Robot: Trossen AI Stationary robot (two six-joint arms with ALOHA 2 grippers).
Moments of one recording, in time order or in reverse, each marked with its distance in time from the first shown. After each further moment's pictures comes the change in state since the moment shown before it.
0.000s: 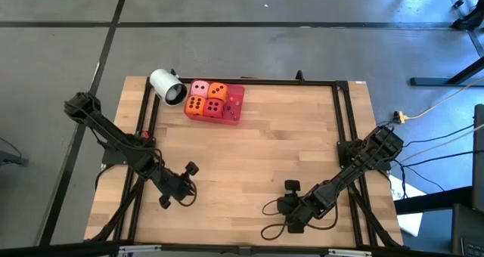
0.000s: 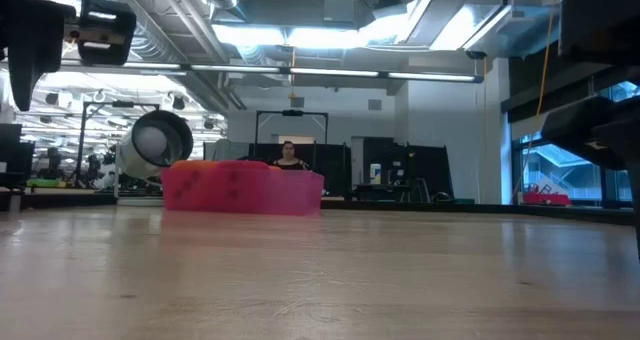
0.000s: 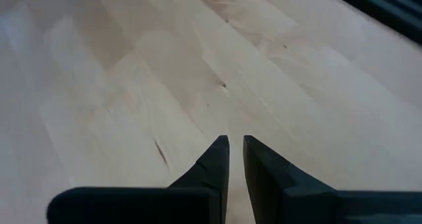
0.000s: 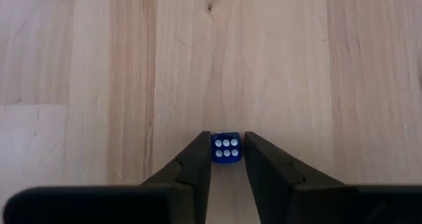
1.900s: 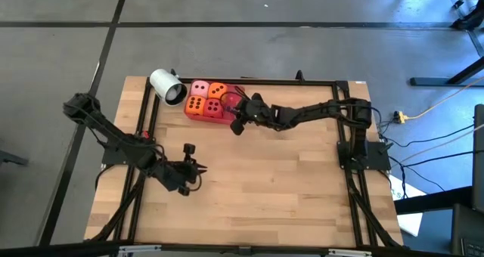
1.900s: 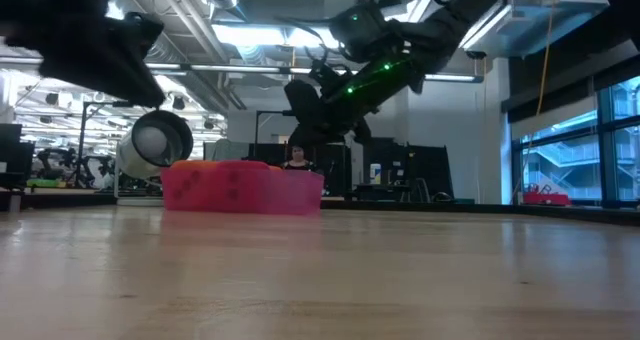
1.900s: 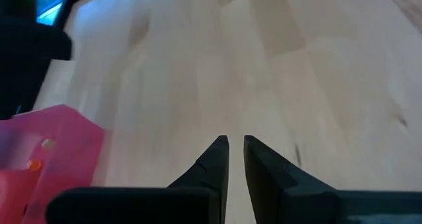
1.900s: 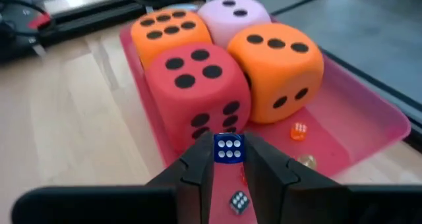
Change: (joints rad) left arm 0.064 -0.001 -0.001 0.020 -0.447 -0.245; right arm -0.934 0.108 0.177 0.618 0.043 -0.473
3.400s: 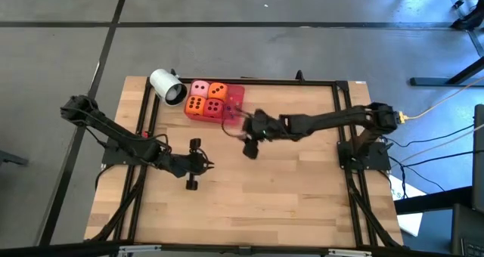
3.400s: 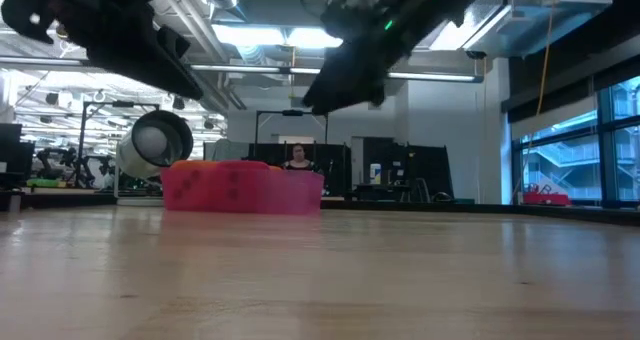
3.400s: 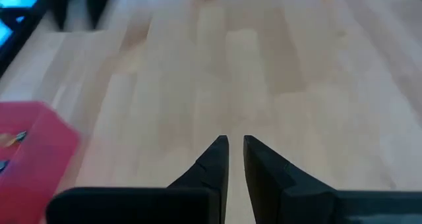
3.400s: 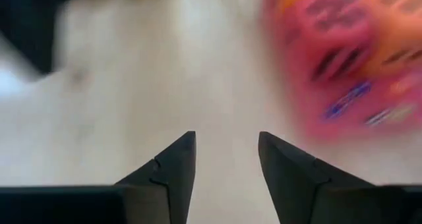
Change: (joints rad) left arm 0.159 0.000 0.000 0.130 0.170 -0.054; right arm 0.194 -0.221 0.012 -0.423 -0.165 -0.002
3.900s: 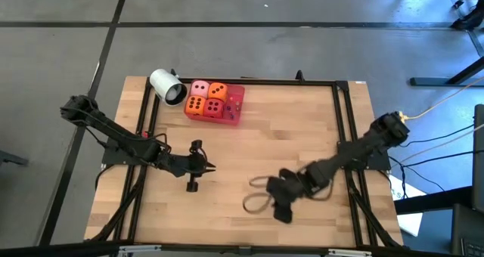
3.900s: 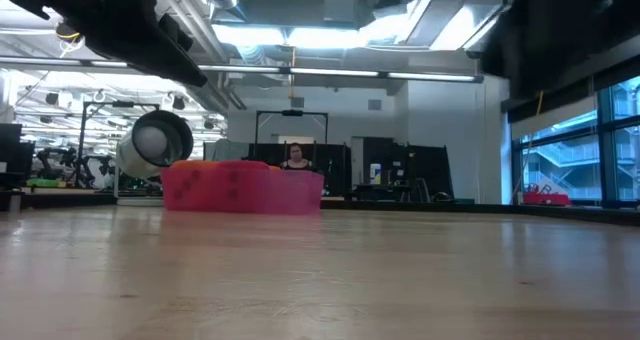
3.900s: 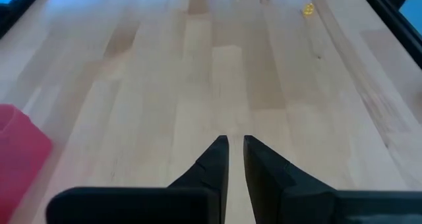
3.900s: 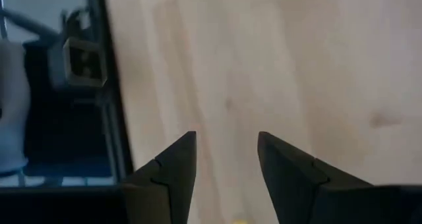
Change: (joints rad) left arm 0.000 0.000 0.000 0.062 0.054 -0.053; right arm 0.537 -0.043 0.000 -0.378 -0.132 0.597
